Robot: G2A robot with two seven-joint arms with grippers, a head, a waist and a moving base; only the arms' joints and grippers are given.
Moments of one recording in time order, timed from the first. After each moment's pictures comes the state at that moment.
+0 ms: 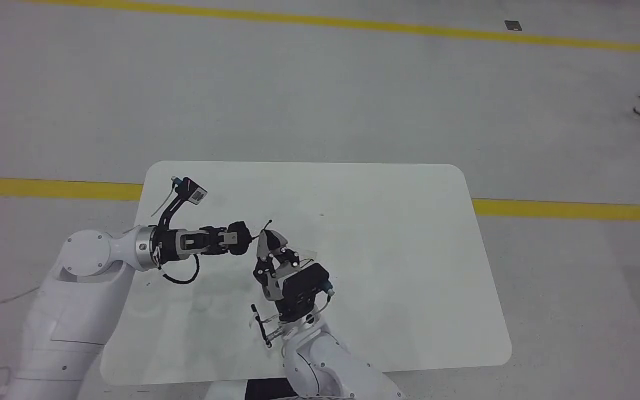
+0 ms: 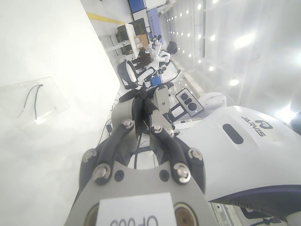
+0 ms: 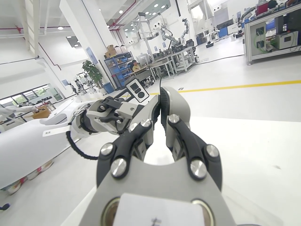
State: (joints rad) left arm 1.42 -1.15 -1.51 -1.56 -0.42 -0.34 -1.37; right arm -1.56 -1.38 0.65 -1.69 -1.19 0.27 -0.57
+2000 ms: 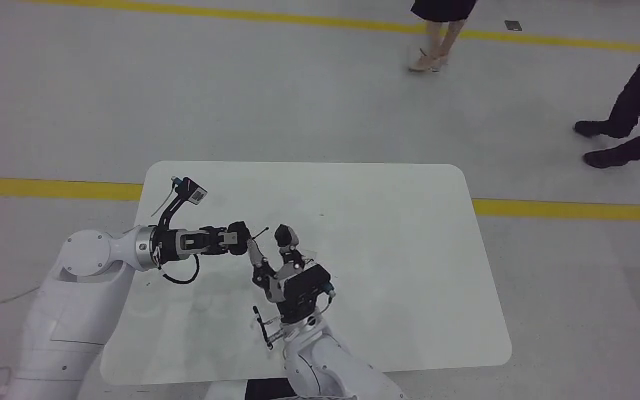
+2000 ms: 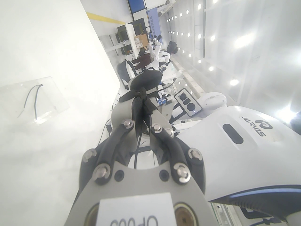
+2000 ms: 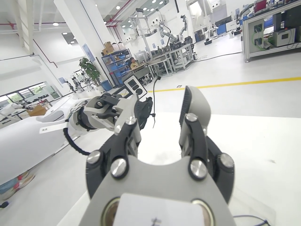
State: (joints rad) left arm 1.42 -1.15 -1.51 -1.56 -0.42 -0.34 -1.37; right arm -1.57 -1.36 0.65 -1.72 -1.19 0.30 -0.57
